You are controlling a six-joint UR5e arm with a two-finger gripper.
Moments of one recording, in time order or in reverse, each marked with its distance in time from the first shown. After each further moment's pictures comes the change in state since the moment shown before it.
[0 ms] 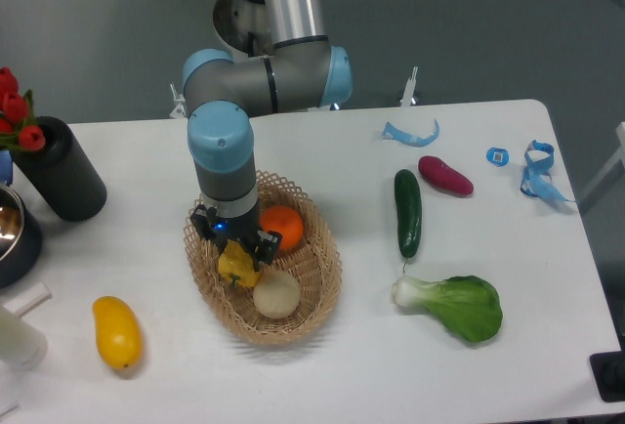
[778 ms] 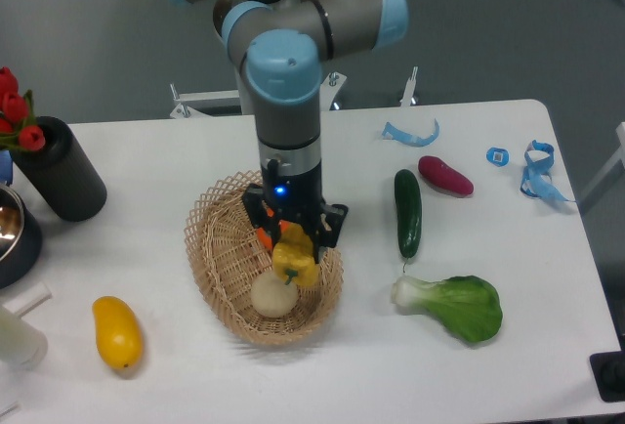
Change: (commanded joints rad) arm 0.173 0.066 0.123 -0.022 -0.057 0.184
